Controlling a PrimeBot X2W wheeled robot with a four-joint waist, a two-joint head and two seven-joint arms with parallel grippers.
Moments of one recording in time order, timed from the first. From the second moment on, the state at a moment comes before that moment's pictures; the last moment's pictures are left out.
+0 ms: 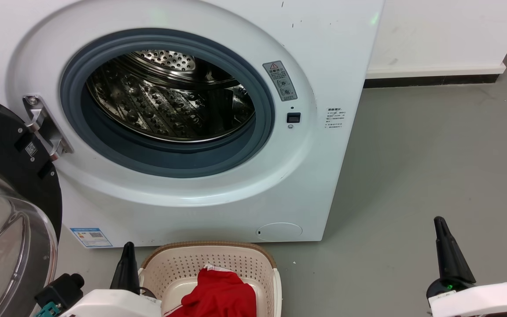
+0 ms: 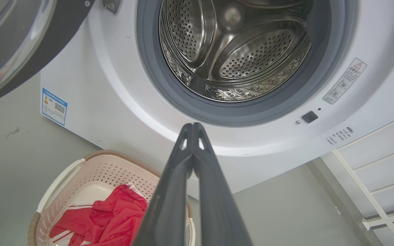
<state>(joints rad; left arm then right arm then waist) 0.05 0.08 -0.04 0.13 -0.73 0.06 -0.13 0.08 -0.08 0.01 0.02 0.75 0.13 -0.14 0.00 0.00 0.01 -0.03</state>
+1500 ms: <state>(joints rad) -0.03 0.08 0.02 0.20 -1.28 -0.05 -0.01 -0.02 -0.09 -0.02 0.15 1.29 0.13 -0.02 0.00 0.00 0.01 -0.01</state>
